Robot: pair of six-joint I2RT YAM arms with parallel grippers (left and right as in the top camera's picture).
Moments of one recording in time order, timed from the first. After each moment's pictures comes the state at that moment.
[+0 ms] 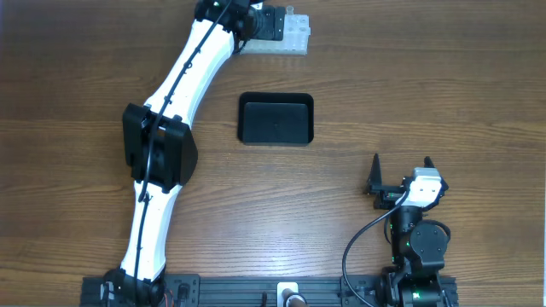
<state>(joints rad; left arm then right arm) -0.39 2.43 2.35 -0.81 -0.03 -0.26 0.04 0.01 0.01 -0.06 0.11 0.01</state>
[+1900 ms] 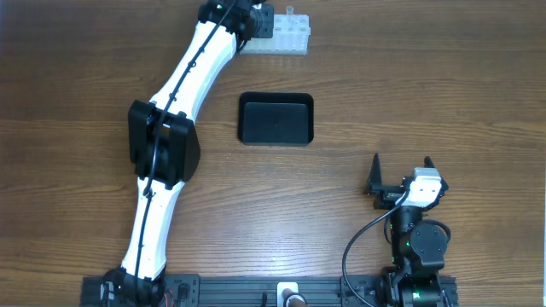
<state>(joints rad) -0.39 2.48 2.36 -0.75 -0.09 -0.26 0.04 0.01 0.01 -0.06 0.11 0.01</state>
